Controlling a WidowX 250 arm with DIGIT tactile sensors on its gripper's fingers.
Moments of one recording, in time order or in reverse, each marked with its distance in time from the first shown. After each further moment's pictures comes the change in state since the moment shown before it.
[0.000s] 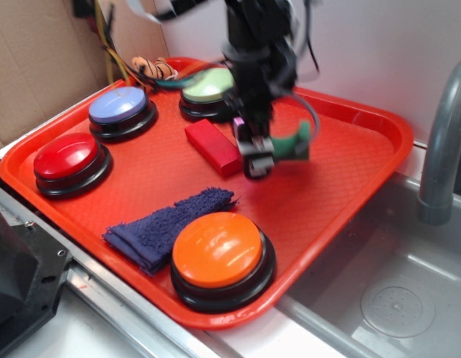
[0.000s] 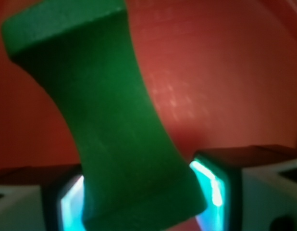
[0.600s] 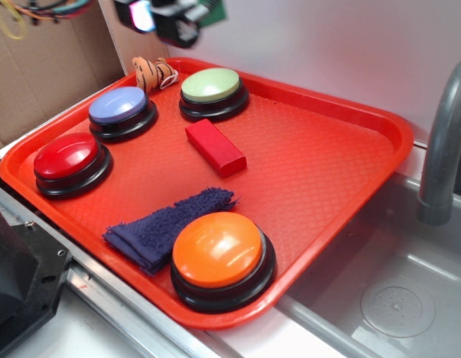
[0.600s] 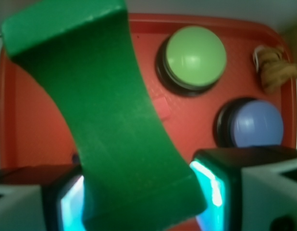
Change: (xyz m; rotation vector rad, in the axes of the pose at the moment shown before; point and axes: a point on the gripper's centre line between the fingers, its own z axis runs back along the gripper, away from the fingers) arm -0.068 0.037 0.105 -0.048 -0.107 0.487
